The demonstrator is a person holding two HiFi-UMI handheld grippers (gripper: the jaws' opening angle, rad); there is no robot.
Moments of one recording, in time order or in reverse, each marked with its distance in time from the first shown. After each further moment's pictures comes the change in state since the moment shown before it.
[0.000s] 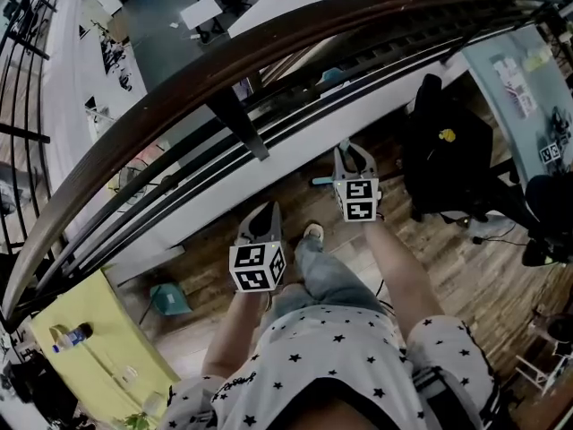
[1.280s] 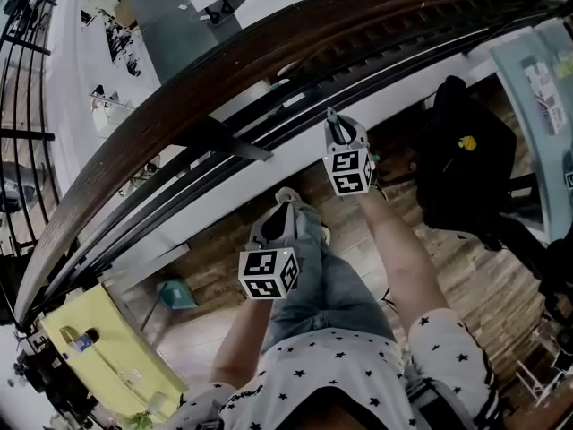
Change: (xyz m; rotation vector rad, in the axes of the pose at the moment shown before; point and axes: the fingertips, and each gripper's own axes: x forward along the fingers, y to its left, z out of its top) left arm 0.113 -0.025 0.012 -0.040 0.047 0.010; right arm 0.152 -0.044 0.004 -0.111 0.047 0.080
